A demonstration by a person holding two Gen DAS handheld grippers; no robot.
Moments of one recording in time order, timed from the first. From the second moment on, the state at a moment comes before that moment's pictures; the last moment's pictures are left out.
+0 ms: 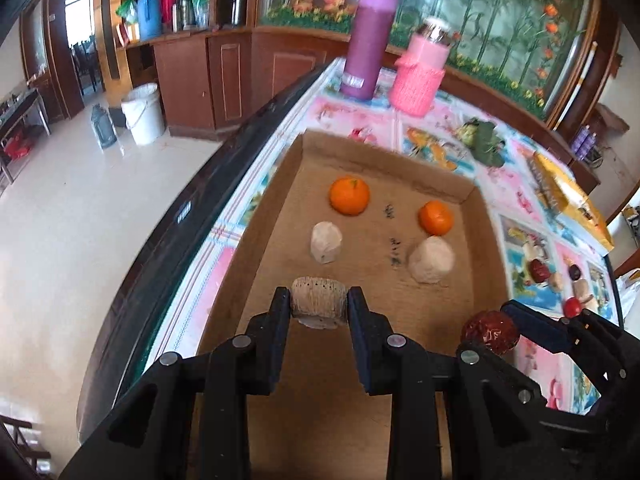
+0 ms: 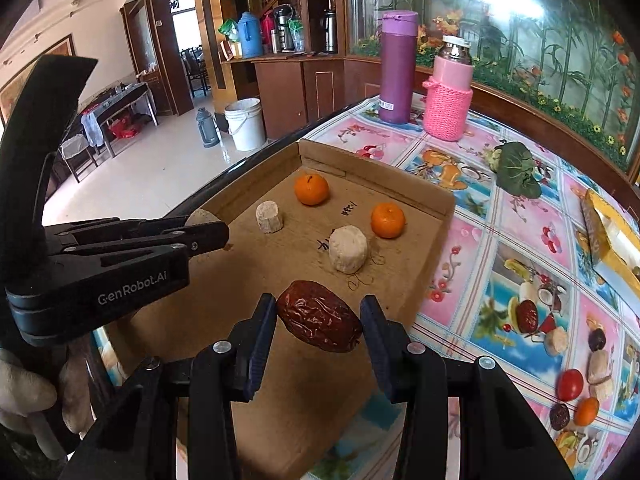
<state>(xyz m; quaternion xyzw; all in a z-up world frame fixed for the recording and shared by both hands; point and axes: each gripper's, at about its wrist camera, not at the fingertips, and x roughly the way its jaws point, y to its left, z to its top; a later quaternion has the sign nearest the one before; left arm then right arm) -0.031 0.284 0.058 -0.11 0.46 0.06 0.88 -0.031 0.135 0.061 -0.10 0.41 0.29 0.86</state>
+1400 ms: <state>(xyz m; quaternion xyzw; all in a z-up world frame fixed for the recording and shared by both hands) -0.129 0.176 0.142 -0.01 0.30 0.11 0.95 -0.085 0.007 0.075 0.08 0.37 0.21 0.90</state>
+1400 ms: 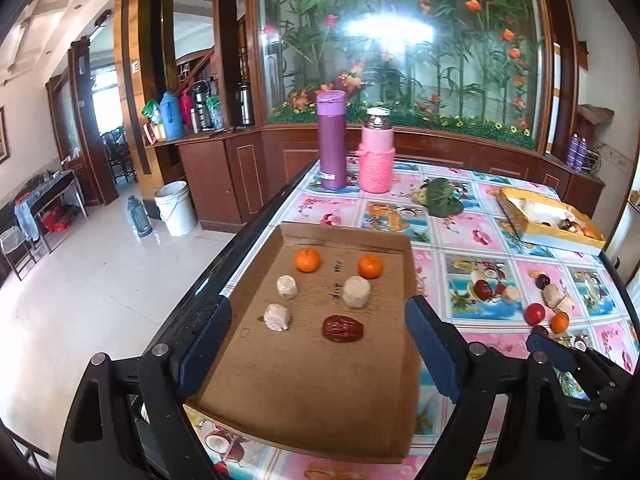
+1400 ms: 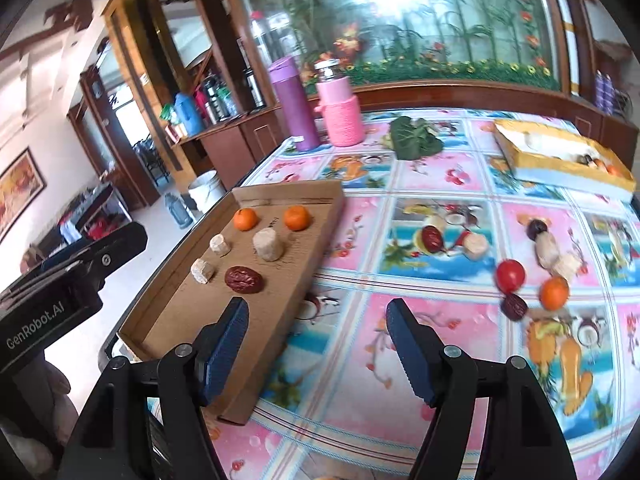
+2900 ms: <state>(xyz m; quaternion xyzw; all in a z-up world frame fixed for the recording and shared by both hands) -0.067 0.079 0.059 -0.04 0.45 -0.07 0.89 -0.043 -0.183 0.036 0.10 0.42 0.05 0.90</state>
